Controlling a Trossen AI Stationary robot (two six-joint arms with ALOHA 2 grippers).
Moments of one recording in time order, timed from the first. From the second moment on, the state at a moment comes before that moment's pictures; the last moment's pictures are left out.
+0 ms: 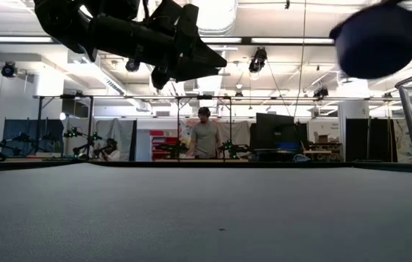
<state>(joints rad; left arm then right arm) -0.06 1.62 0.74 0.75 -0.40 -0.17 0.48 0.89 0.91 -1.11 0.00 0.74</state>
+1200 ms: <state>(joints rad) -0.05 1.62 0.74 0.76 -0.40 -0.20 1.09 1.36 1.04 -1.12 0.16 1.10</state>
